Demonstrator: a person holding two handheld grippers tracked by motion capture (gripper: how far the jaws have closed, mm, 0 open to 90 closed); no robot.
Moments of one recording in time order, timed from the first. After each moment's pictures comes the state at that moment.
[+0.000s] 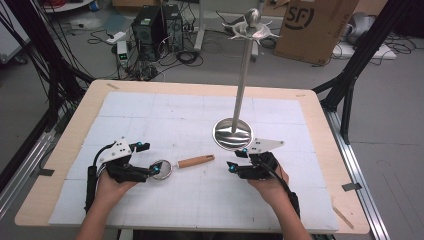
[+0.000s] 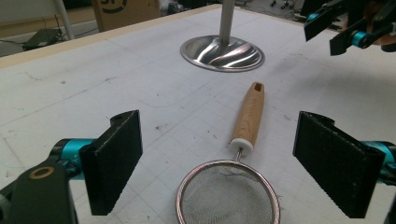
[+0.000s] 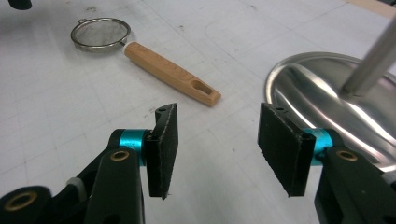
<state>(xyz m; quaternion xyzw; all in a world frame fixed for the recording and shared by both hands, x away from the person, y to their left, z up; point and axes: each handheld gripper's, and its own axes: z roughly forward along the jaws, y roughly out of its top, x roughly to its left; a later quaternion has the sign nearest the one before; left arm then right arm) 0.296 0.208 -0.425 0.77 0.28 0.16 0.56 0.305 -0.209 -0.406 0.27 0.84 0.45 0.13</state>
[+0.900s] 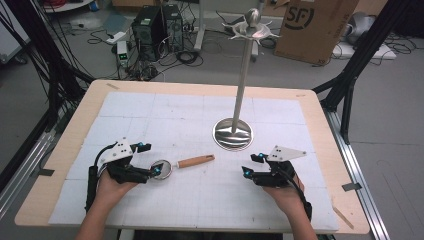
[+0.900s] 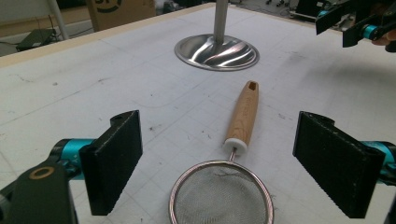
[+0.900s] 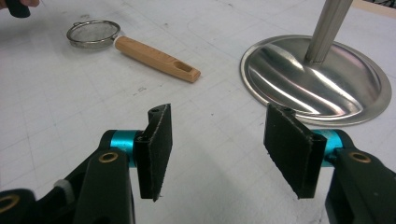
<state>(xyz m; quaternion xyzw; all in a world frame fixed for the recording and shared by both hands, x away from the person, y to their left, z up) 0.294 0.206 -0.423 0.77 0.27 0.16 0.56 0.289 -0.253 -0.417 0.30 0.81 0.48 0.14</state>
